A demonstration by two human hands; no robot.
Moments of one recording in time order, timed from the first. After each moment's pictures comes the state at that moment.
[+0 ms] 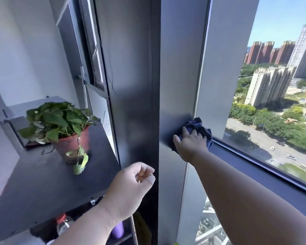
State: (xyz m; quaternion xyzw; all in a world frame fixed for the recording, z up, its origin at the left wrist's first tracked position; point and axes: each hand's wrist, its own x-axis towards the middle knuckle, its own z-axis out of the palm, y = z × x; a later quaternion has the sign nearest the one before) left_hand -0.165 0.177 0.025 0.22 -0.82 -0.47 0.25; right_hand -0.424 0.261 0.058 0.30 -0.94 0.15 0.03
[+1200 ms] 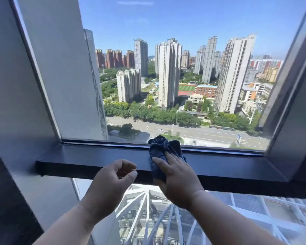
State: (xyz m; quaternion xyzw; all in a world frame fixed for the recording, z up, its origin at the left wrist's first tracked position) left_hand -0.273 0.359 0.051 -0.12 -0.85 -0.51 0.08; right_hand -0.284 0.597 0.020 0.11 -0.97 0.13 0.16
